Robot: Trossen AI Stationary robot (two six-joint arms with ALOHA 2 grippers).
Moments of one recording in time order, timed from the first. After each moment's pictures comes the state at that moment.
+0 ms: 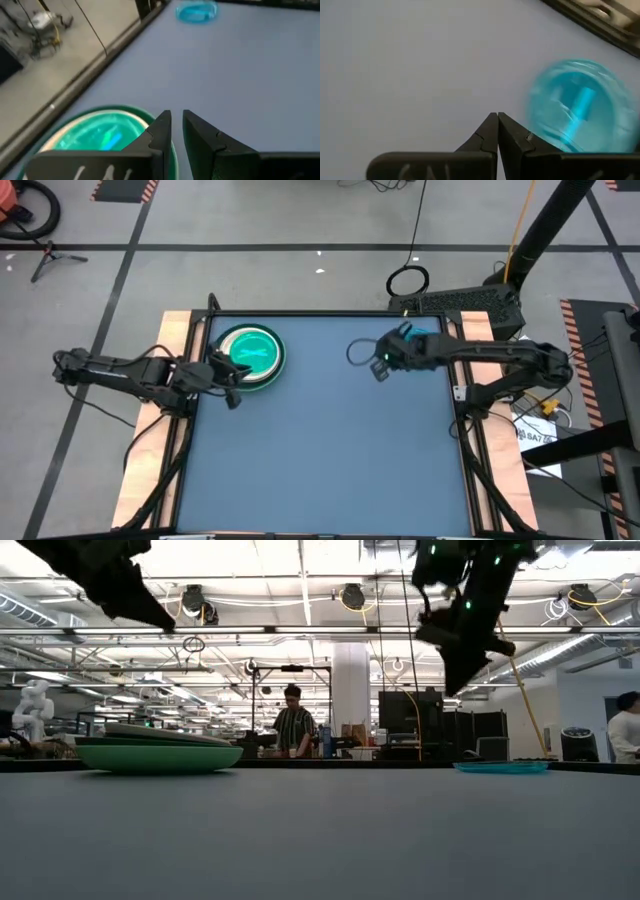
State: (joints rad) left arm -0.13 0.68 0.64 -0.56 -0.53 -0.24; right arm -0.26 1.33 0.97 -0.86 0.39 0.67
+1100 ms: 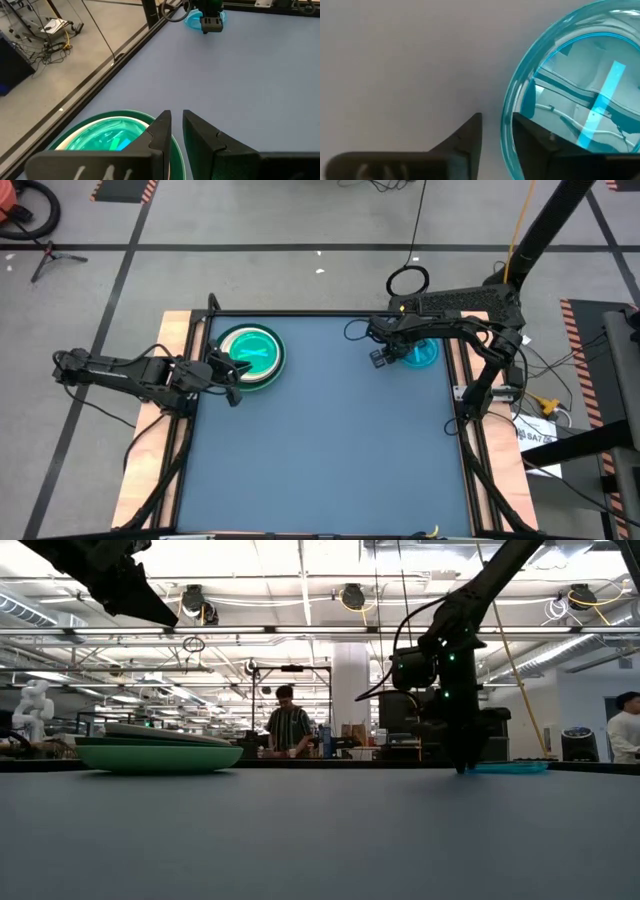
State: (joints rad) left arm -0.13 0.67 0.64 -0.54 -0.58 -0.22; right arm -0.61 1.75 0.97 -0.79 0.27 0.56
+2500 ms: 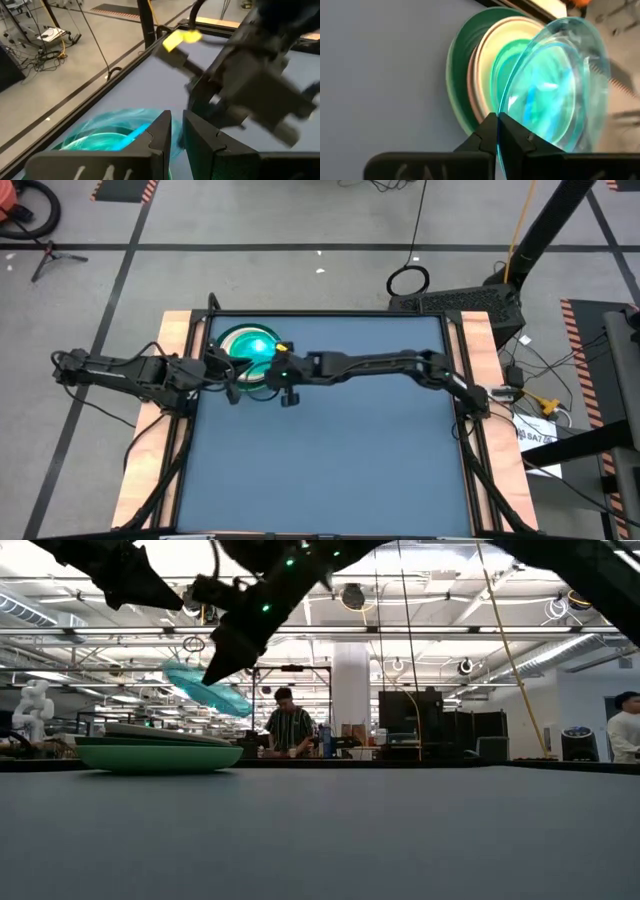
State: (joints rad) left arm -0.13 0.65 0.64 -0.45 -0.58 -0.23; right arm -0.06 2.27 2.00 -0.46 0.24 -0.45
